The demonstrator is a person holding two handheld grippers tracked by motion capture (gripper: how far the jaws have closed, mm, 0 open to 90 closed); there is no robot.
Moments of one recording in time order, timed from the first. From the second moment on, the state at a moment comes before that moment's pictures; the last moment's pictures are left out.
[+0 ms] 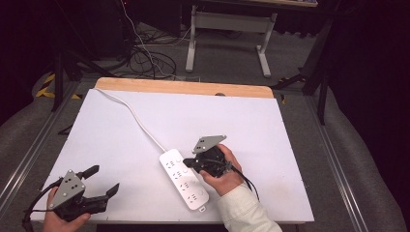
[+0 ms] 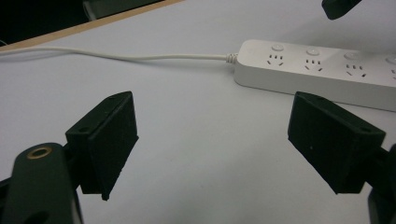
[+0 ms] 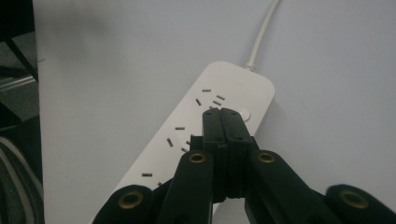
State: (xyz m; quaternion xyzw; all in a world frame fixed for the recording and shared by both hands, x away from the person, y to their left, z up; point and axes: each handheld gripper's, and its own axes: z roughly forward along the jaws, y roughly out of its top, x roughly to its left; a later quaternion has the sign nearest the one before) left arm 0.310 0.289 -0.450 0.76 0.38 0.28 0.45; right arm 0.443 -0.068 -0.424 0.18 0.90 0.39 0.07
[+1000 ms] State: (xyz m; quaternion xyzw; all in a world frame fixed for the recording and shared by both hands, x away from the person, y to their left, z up) left arm 0.311 0.287 -0.451 0.76 0.37 0.27 0.45; right arm 0.445 -0.051 -0.448 0.18 0.92 0.33 0.09
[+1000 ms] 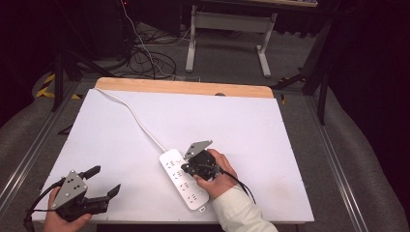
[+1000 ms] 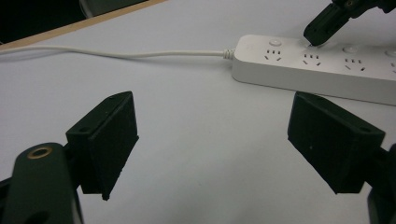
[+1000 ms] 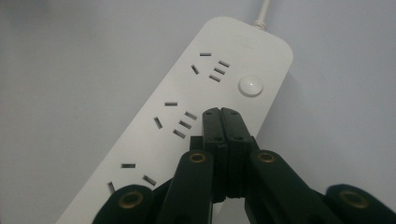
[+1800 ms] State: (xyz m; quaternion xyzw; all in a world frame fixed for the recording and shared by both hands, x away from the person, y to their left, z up) left arm 0.310 0.286 -0.451 0.76 0.37 0.27 0.45; right arm 0.441 -0.051 -0.453 0.18 0.92 0.34 0.10
